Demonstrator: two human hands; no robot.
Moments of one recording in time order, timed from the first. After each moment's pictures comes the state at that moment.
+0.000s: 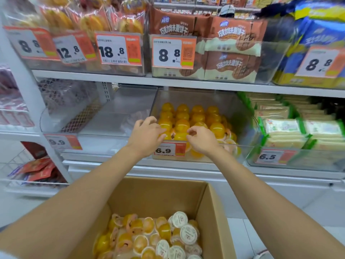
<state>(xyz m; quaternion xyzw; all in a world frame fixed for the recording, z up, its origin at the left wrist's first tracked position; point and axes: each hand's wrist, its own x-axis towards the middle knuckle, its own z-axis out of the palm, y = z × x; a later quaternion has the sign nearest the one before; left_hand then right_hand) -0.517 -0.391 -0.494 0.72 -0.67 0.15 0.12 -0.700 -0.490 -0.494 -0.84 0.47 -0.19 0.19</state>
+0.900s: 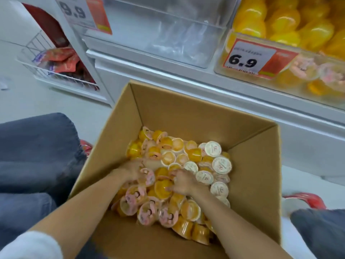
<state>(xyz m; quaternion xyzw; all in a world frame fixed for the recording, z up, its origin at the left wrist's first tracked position) -0.468 -0.158 -0.868 0.84 -0.33 -0.43 -0.02 -0.671 -0.272 -0.830 -0.84 0.30 0.31 0.34</state>
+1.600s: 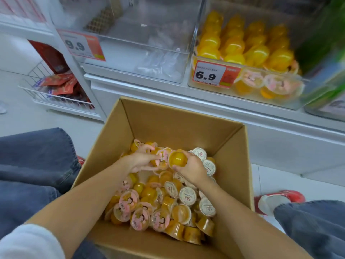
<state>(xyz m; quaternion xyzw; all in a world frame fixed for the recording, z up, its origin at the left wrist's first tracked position) -0.511 -0.222 -0.739 0.69 -0.08 -0.61 0.39 -0.702 -0.310 -0.736 -0.82 0.44 0.00 0.37</state>
